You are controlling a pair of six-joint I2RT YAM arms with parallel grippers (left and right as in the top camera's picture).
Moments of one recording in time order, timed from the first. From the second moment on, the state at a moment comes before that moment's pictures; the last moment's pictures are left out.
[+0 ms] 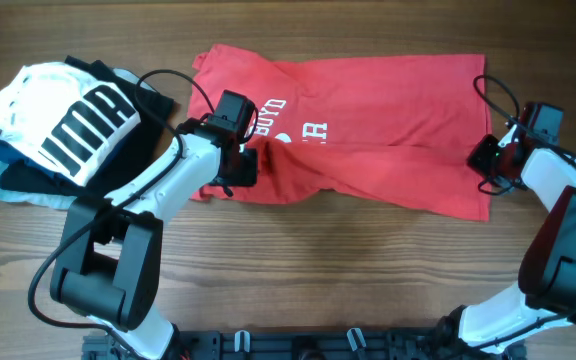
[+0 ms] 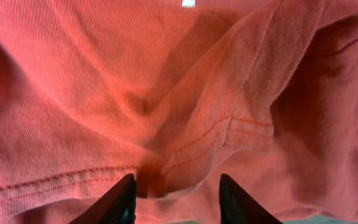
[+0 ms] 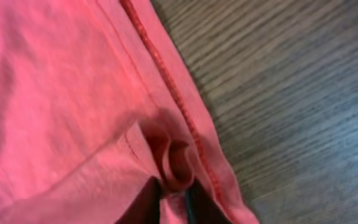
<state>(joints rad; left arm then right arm) -0.37 1.80 1.13 -0.73 0.00 -0.33 -0.37 1.81 0.97 -0.37 -0.10 0.29</state>
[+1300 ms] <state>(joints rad) -0.37 1.80 1.13 -0.93 0.01 -0.44 -0.34 1.70 1.15 -0.70 -0.03 0.28</state>
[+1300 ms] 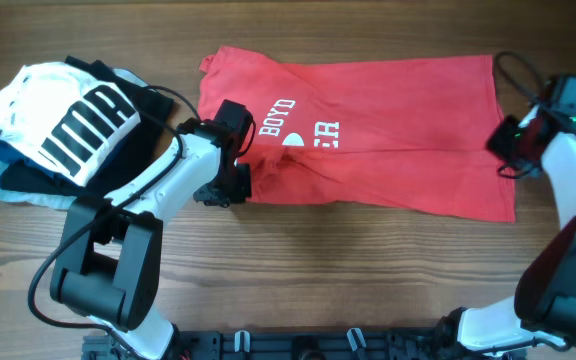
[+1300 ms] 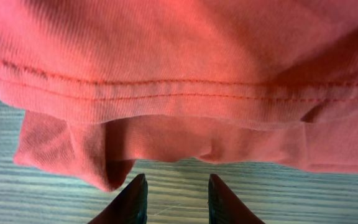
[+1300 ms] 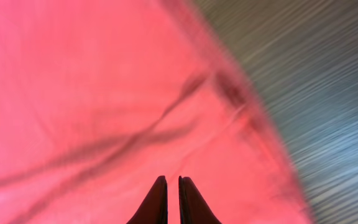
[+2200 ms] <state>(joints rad) -0.37 1.80 1.04 -0.87 -0.16 -0.61 -0.27 1.76 0.97 -0.65 0.00 0.27</state>
